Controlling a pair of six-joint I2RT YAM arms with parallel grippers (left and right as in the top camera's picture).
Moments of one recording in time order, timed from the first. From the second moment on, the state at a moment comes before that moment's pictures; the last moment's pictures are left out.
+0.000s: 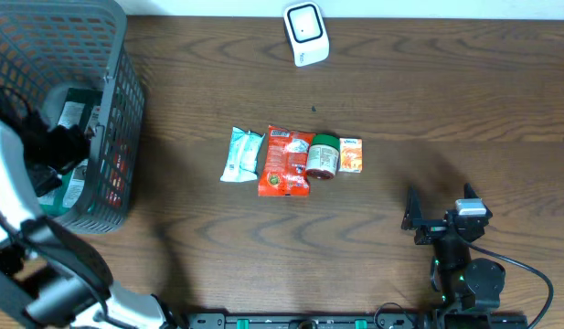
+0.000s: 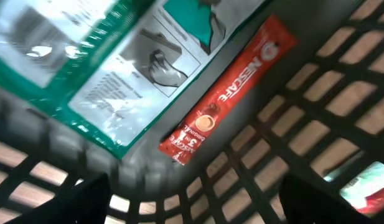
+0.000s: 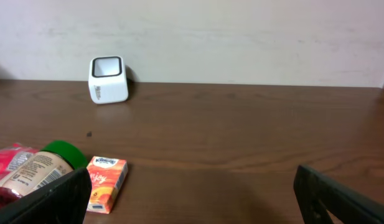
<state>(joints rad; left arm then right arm) 0.59 1.79 1.54 -1.26 0.17 -0.06 -0.03 0.01 0.01 -0.06 -0.07 0.02</state>
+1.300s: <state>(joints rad) 0.48 1.92 1.31 -0.89 0.11 -0.01 -0.03 0.01 0.01 -0.06 -0.07 0.02</state>
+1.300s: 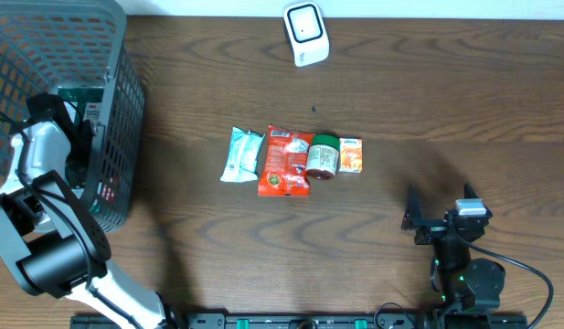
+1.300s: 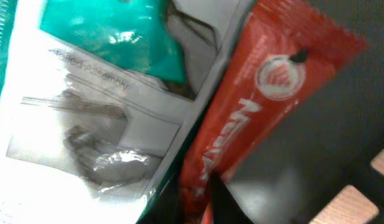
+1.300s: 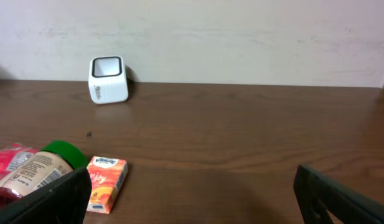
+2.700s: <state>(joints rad) -0.04 1.19 1.25 -0.84 0.38 -0.22 -0.03 0.01 0.01 -0.06 -0.07 0.02</state>
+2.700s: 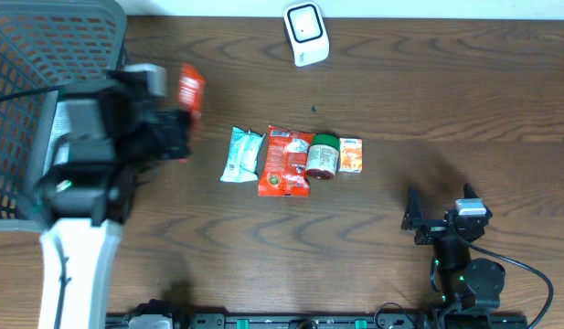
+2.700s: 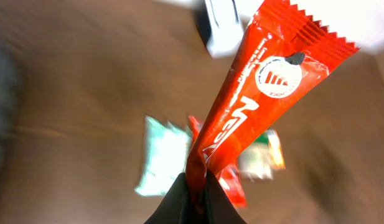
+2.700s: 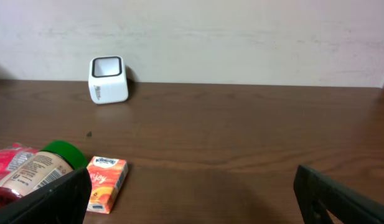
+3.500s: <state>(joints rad) -0.33 1.83 1.19 -0.55 0.41 -0.40 -0.03 0.01 0.01 -0.06 -0.07 0.02</state>
